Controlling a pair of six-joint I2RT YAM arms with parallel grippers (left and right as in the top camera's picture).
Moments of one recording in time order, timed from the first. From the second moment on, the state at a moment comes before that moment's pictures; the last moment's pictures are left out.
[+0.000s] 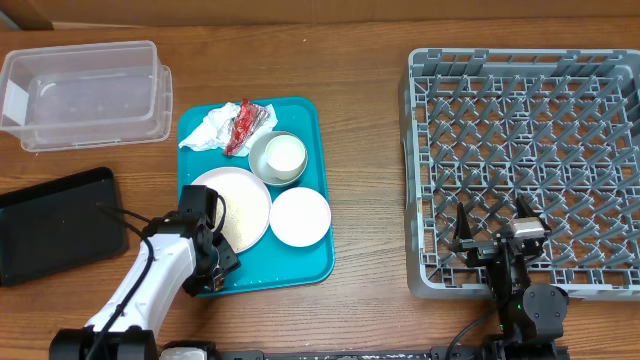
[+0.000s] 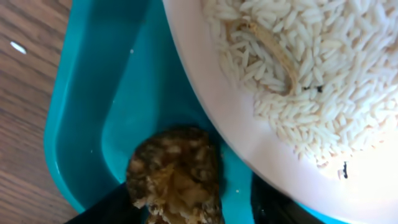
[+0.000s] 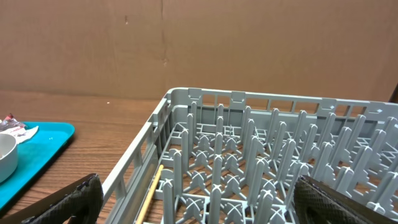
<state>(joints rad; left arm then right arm) -0.04 1.37 0.61 -0.83 -0.06 -0.66 0.04 0.01 0.02 -0.04 -0.05 -0.03</state>
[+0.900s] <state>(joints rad) -0.02 1.38 0.82 -1.00 -0.07 -0.66 0.04 0.01 0.02 -0.03 -0.05 -0.03</state>
